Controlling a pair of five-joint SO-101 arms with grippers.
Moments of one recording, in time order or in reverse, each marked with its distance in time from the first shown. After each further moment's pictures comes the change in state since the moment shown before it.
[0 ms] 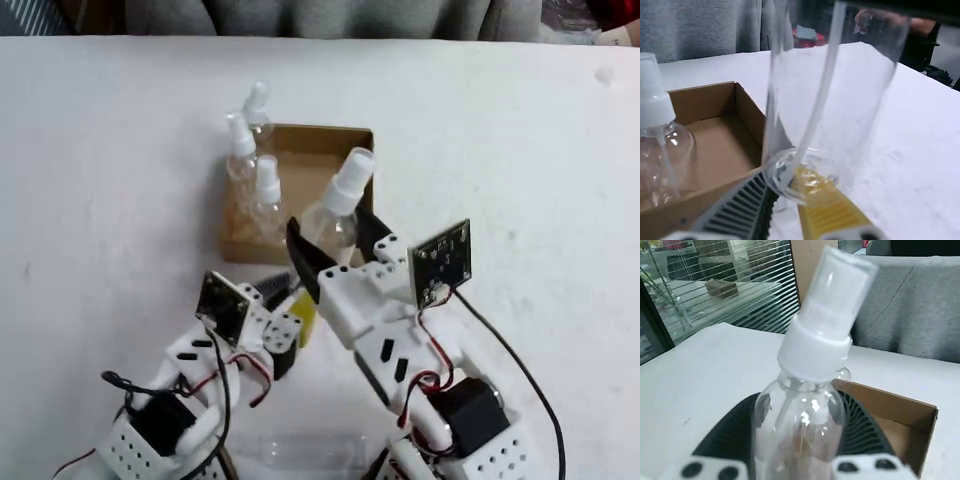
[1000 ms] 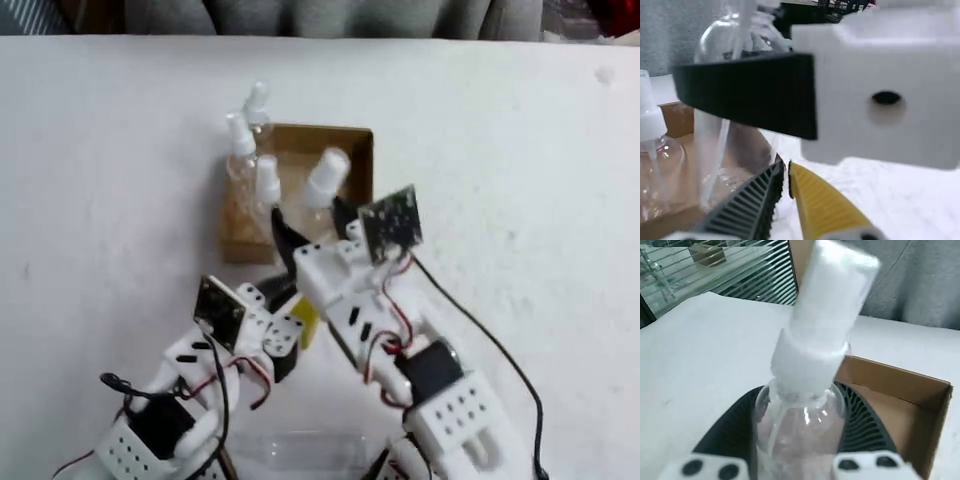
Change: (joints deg) left arm 0.2 -0.1 -0.2 -1.2 0.1; right arm -0.8 10.3 6.2 -12.3 0.2
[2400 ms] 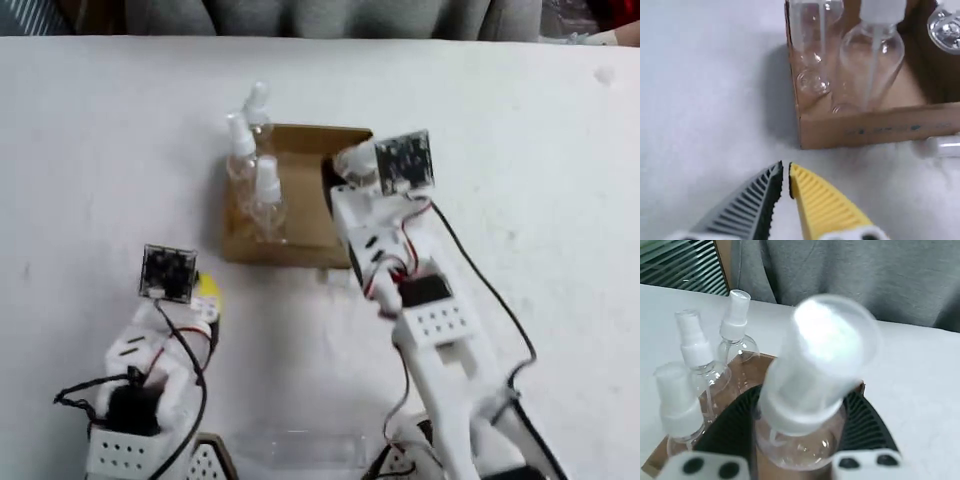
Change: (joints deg) left arm -33.8 0.0 0.4 23.5 -11.1; right arm 16.3 36.7 -8.6 -24.9 7.9
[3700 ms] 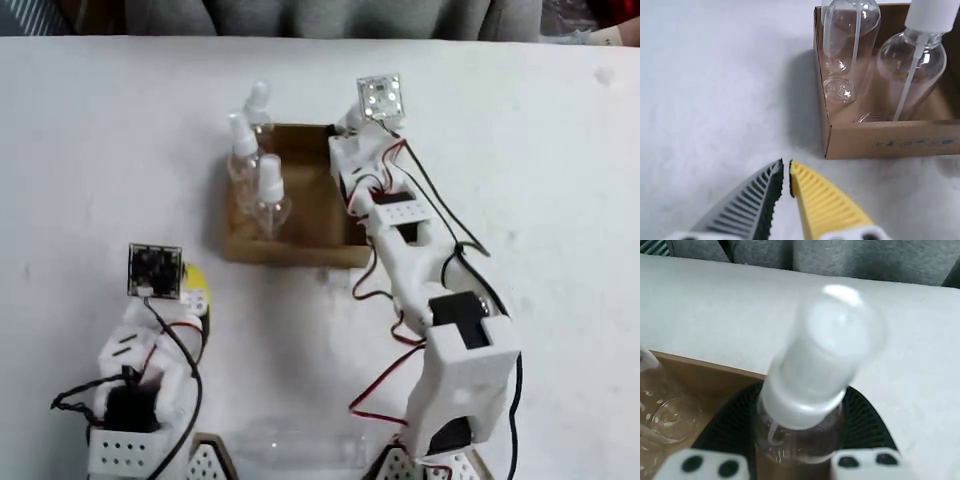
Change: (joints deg) left arm -4.3 0.0 1.8 -4.4 0.0; right arm 4.9 51.4 -36.9 -5.9 0.0
